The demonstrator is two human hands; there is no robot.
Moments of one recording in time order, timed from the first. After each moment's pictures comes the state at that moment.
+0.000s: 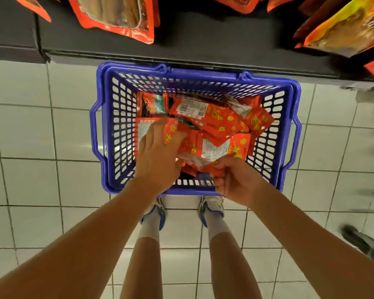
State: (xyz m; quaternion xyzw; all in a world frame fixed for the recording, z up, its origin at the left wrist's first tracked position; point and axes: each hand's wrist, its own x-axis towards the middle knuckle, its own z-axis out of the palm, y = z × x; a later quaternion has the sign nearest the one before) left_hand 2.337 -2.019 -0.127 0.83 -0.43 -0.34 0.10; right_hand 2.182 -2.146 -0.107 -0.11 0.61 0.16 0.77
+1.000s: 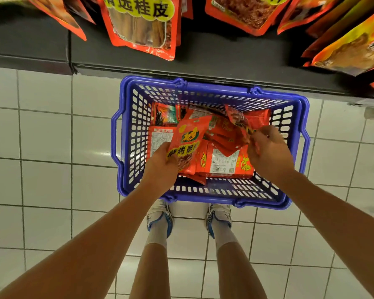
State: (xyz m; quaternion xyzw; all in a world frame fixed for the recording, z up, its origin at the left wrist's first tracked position) left_hand 2.351 -2.006 -0.118 0.82 -0.09 -0.50 0.28; right_hand 2.163 -2.213 -0.141 -0.90 0.36 0.09 0.22
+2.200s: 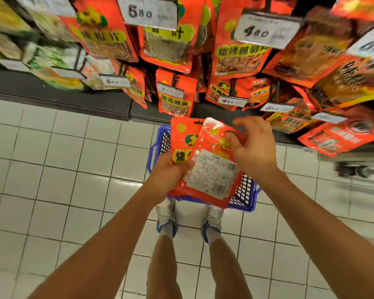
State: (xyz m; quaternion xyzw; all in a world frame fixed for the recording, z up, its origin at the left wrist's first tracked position) left_hand 2.370 -2.019 0.170 0.71 0.03 -0.52 0.48; right_hand 2.264 -2.205 0.194 -0.85 0.39 -0.08 0.34
